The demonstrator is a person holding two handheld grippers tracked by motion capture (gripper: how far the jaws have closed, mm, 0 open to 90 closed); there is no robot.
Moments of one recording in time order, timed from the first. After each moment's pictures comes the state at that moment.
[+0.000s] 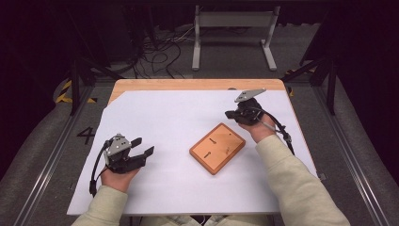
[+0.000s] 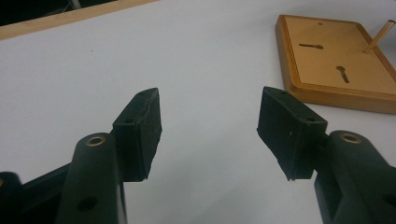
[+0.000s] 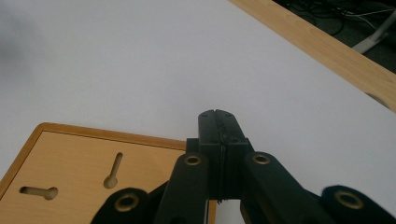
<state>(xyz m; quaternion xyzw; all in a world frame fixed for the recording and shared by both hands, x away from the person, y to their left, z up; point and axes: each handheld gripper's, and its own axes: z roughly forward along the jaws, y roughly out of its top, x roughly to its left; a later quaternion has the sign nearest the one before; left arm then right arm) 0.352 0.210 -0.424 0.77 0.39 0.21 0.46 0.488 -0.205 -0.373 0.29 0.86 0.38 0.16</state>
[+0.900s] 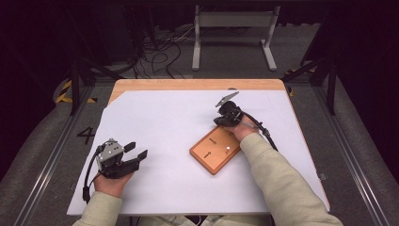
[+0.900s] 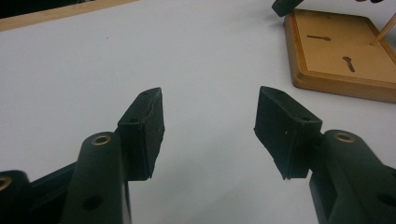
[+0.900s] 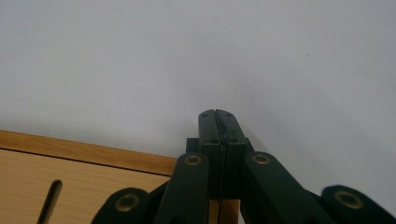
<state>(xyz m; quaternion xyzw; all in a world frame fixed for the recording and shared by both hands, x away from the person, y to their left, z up) 0.340 0.222 -0.427 0.76 0.40 0.21 0.46 0.529 -0.165 -0.428 0.31 0.90 0.29 0.12</state>
